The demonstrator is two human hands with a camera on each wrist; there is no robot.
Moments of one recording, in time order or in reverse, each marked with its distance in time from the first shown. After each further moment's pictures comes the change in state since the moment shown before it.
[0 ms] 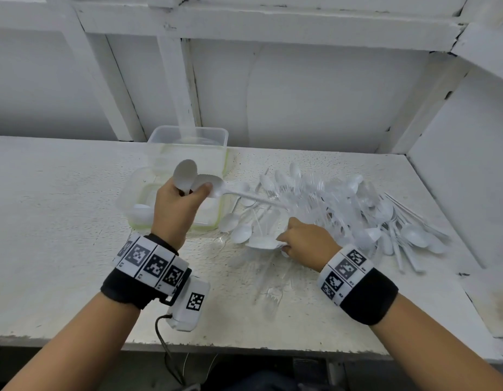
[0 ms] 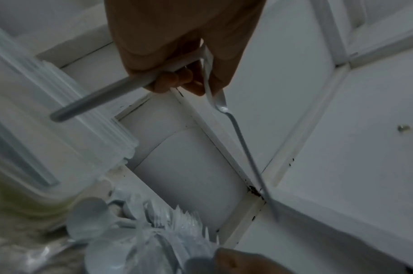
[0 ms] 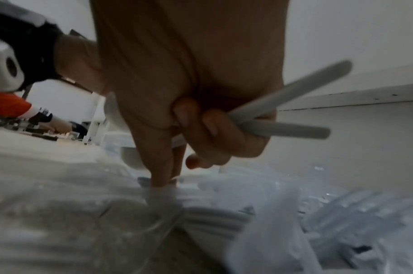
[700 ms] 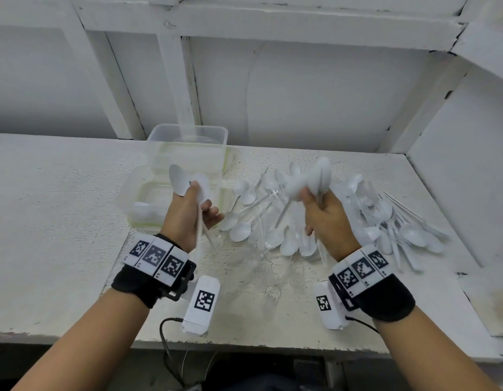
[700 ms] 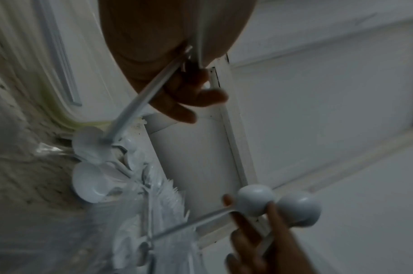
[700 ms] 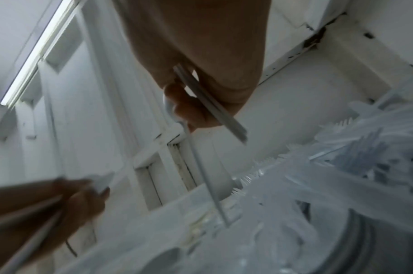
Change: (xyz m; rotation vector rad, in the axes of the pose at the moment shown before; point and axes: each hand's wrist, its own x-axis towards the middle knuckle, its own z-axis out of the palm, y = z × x) left_hand 0.001 -0.014 0.014 -0.532 -0.062 -0.498; right_hand -0.019 0.002 -0.028 1.374 0.649 0.129
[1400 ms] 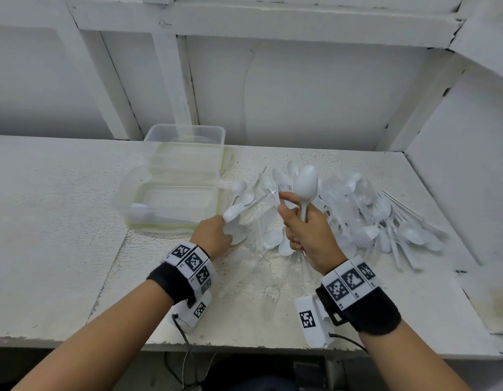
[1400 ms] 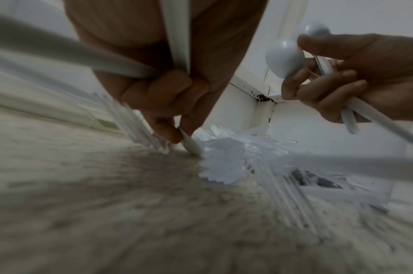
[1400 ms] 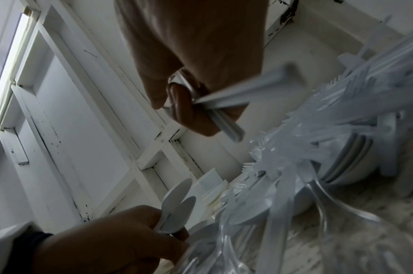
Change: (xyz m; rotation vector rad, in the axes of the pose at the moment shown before) left_hand 0.023 -0.054 -0.004 1.560 -0.103 0.157; right_hand -0.014 0.005 0.018 0.229 -0.122 0.172
